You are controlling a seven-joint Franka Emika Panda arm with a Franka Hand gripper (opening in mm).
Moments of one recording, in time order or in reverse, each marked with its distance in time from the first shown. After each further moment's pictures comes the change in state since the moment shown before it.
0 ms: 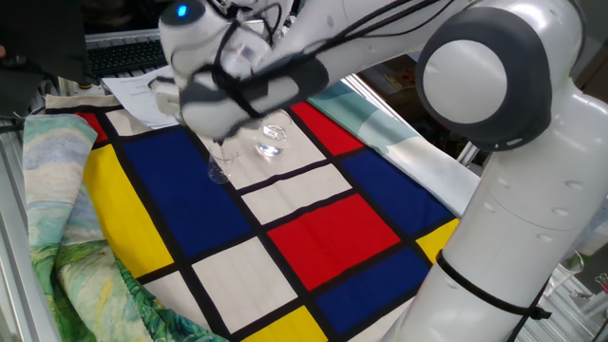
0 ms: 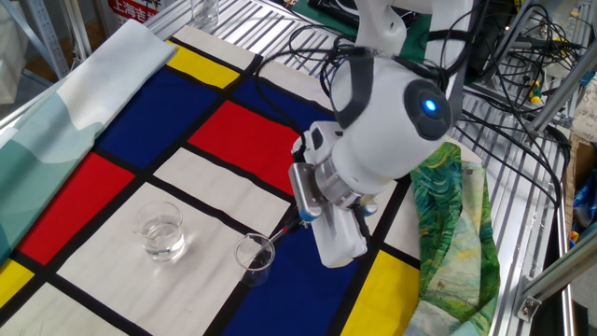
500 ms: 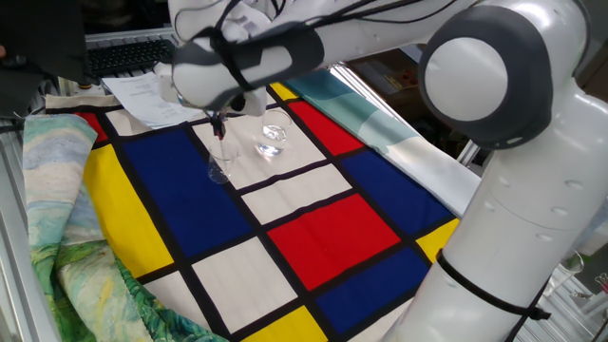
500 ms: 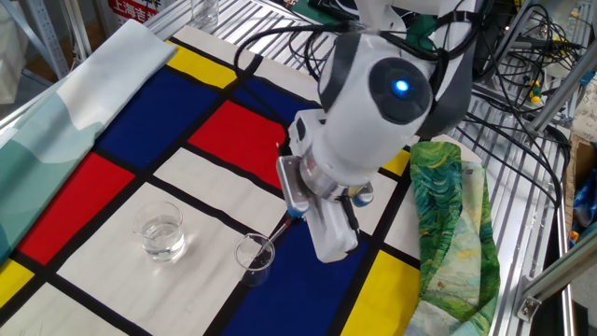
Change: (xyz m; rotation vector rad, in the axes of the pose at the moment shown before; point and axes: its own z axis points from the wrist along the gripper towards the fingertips) arm -0.014 -0.004 -0.020 0.001 0.141 -0.014
